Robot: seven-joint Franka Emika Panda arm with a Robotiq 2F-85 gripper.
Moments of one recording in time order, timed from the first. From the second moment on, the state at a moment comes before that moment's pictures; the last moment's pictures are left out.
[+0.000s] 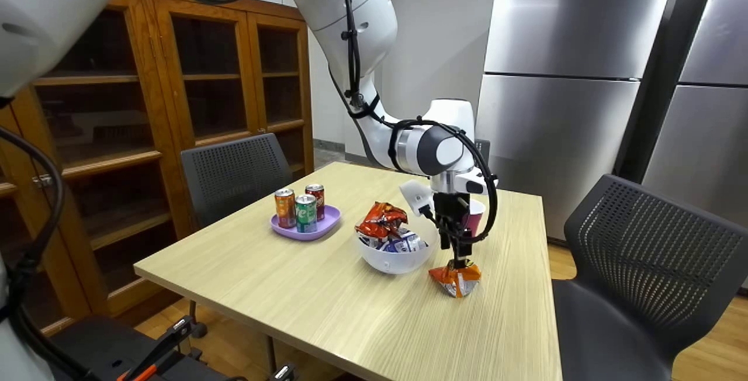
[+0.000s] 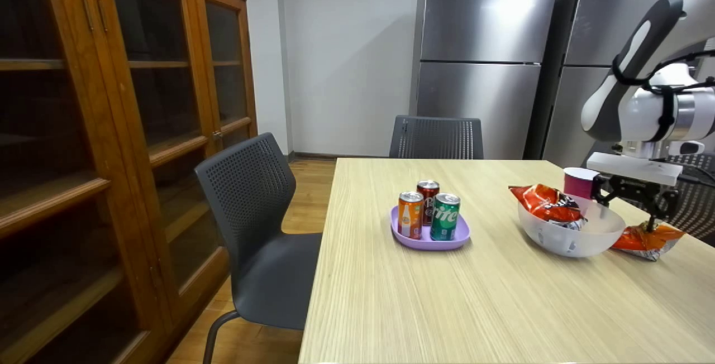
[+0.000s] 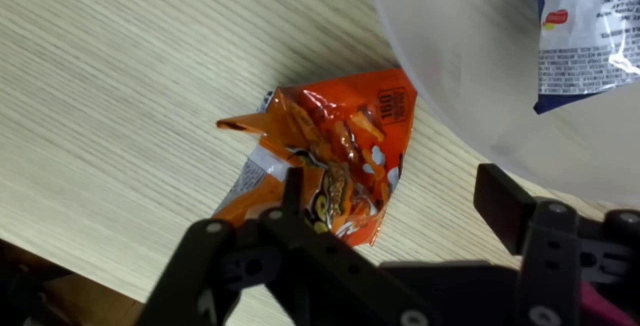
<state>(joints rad) -0.12 0.74 -0.30 -1.82 0.12 2.58 0.51</state>
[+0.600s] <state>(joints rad) -0.12 0.75 -0.31 -1.81 0.13 2.58 0.53</state>
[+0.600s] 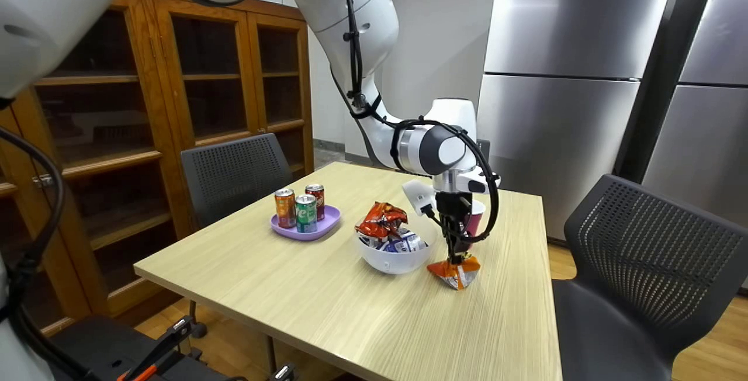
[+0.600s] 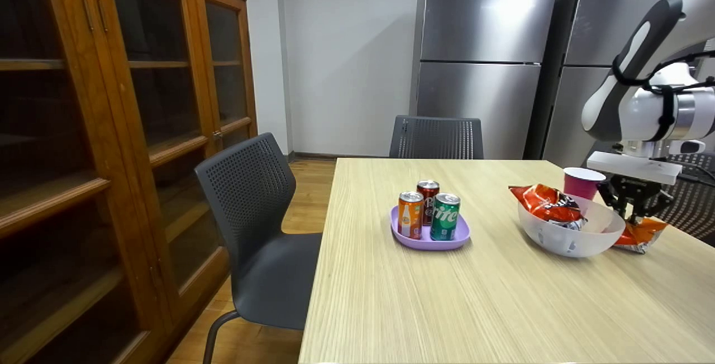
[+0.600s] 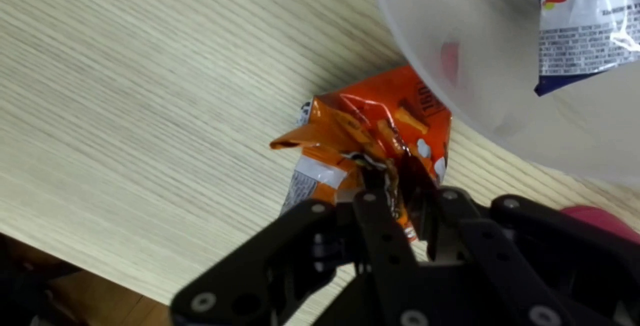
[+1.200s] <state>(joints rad) -0.12 0.73 -0.33 -1.82 0.13 2.58 0.53</state>
